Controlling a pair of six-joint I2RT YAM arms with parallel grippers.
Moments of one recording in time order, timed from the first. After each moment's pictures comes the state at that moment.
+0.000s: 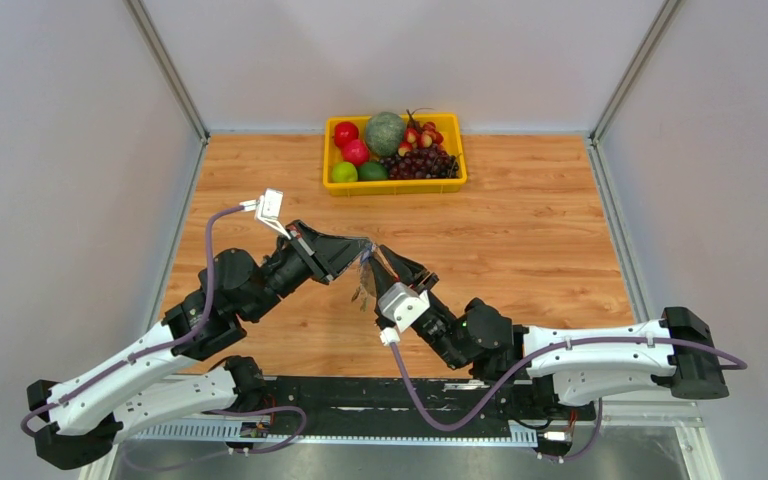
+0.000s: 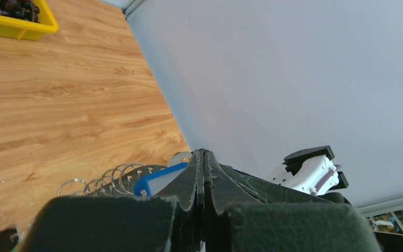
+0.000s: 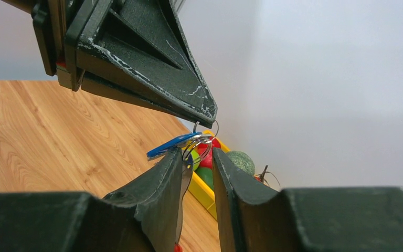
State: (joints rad) left arm -1.03 0.69 0.89 -0.11 -0.22 -0.92; right arm 1.50 1.11 0.75 0.71 0.67 -0.79
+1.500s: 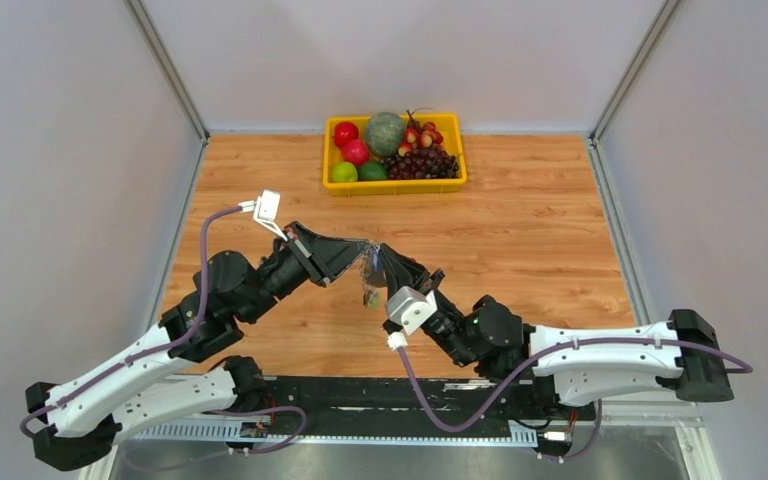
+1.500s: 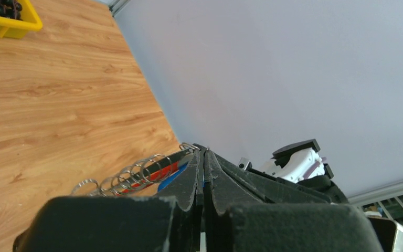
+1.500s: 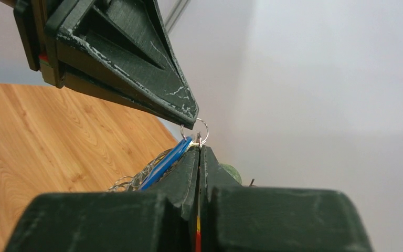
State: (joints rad) left arm -1.03 0.68 0.88 -0.10 -0.20 -0.93; right arm 1.48 1.10 0.73 0.77 0.63 -0.90
